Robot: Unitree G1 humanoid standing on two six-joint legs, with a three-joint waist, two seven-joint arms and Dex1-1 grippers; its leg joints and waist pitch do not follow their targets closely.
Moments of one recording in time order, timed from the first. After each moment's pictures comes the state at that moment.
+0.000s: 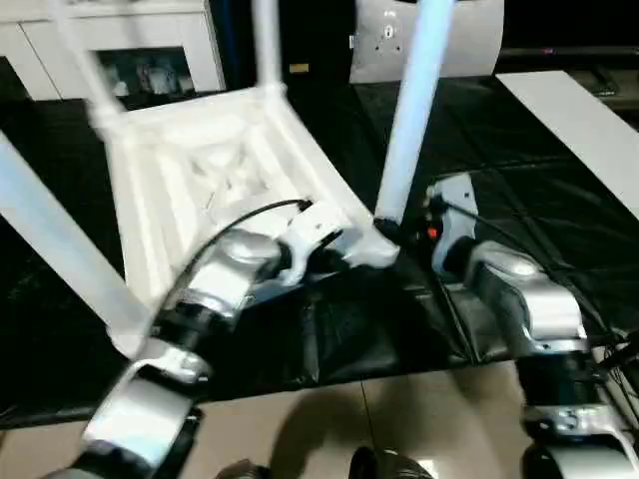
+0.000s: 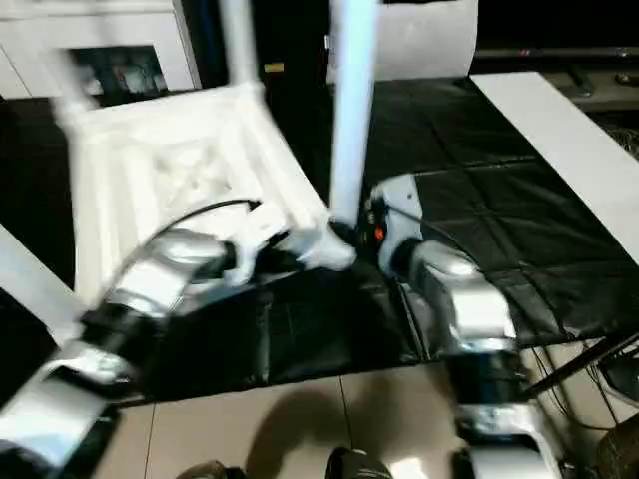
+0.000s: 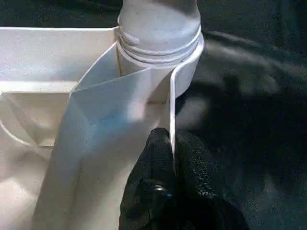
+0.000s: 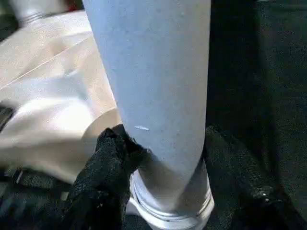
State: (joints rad) left arm -0.75 0.10 -0.24 0.63 0.10 0.36 -0.79; right arm -0.50 -0.14 -0.07 0.19 0.15 0.56 0.42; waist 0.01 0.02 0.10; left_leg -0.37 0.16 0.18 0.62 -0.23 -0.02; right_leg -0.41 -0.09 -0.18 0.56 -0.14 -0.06
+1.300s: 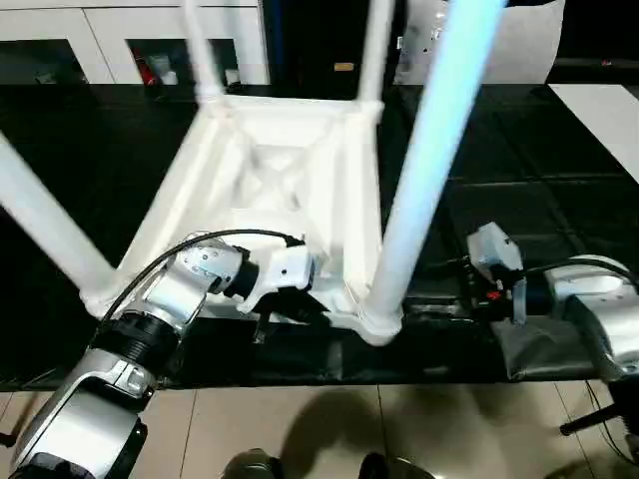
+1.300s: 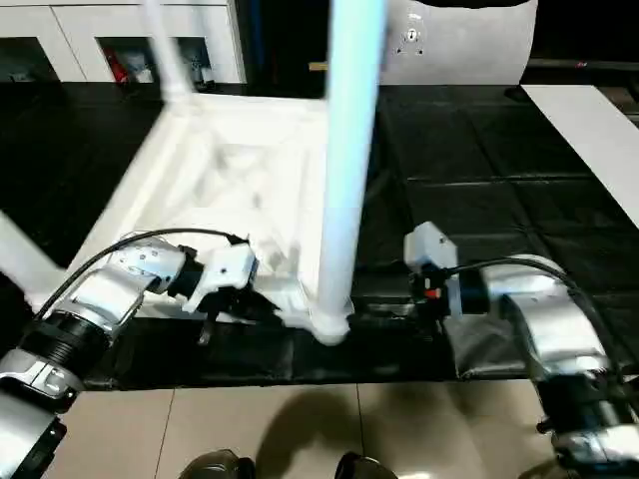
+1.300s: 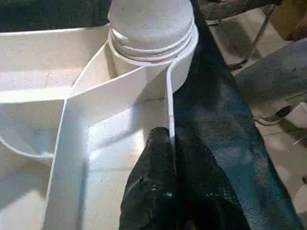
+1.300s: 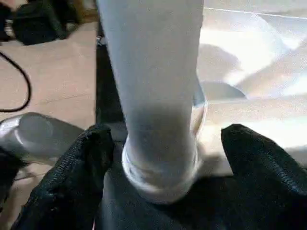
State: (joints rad) left arm -0.67 0.38 -0.40 0.57 0.03 -0.10 -1.42; right arm -0.41 -0.59 0.13 0.22 0.28 0.21 1.41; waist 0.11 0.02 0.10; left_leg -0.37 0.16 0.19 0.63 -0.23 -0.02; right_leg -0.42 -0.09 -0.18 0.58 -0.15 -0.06
